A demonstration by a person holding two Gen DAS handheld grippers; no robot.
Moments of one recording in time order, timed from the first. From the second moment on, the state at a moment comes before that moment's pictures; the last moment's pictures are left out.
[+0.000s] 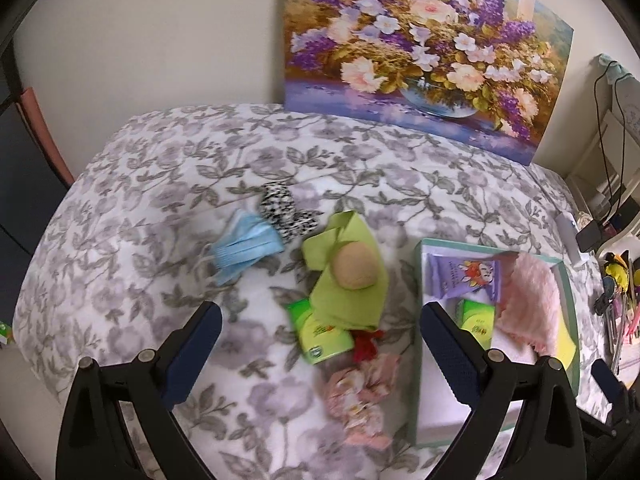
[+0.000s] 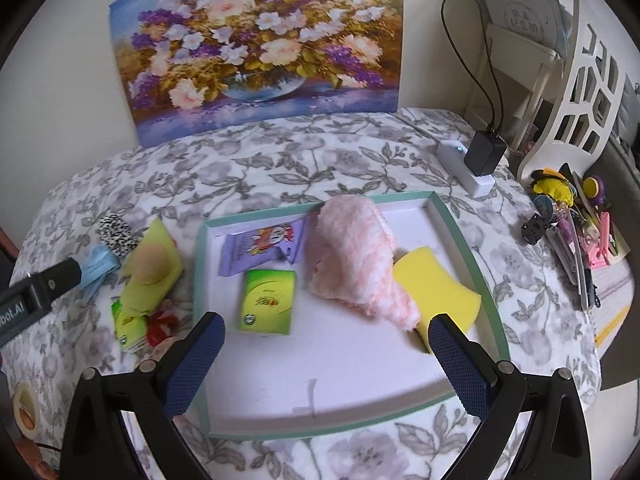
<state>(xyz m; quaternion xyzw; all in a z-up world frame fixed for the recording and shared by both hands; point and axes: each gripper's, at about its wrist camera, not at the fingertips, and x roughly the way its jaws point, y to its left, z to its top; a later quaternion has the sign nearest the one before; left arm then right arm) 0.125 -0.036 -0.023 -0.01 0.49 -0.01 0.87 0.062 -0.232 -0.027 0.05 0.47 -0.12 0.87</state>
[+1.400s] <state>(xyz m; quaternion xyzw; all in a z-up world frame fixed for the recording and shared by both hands) 0.139 0.059 -0.095 -0.12 0.60 0.08 0.79 0.080 -0.104 -0.091 0.01 0.58 0.05 0.81</state>
